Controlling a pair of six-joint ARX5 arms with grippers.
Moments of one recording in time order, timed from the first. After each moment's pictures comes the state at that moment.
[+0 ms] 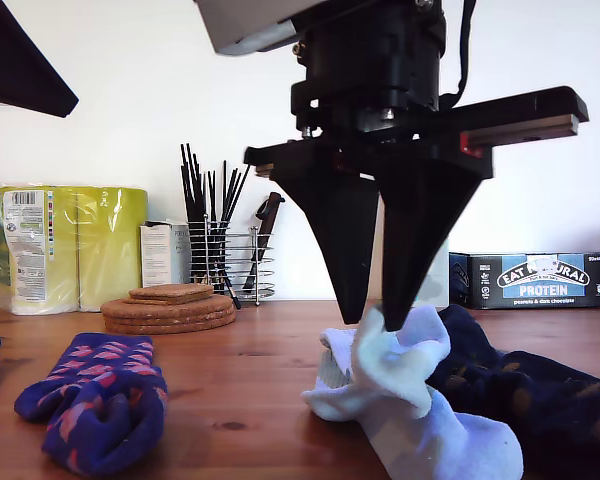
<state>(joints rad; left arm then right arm) -0.72 0.62 0.55 -0.43 0.10 -0.08 0.94 1.73 1.32 -1.12 -0.02 -1.44</state>
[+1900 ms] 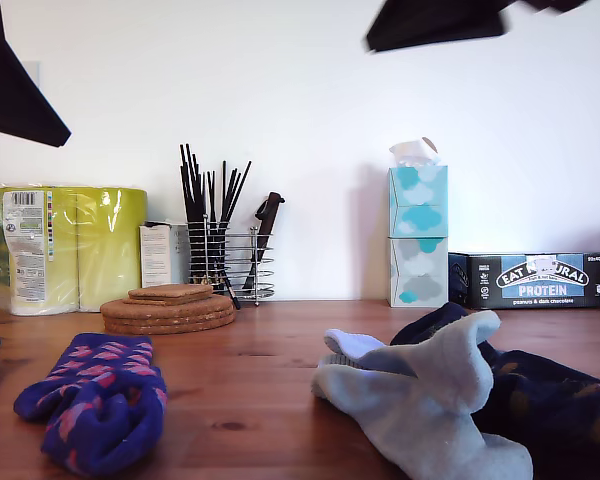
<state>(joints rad) -0.53 0.71 0.55 -0.34 0.11 0.03 0.75 0.93 0.62 0.10 0.04 -0.08</state>
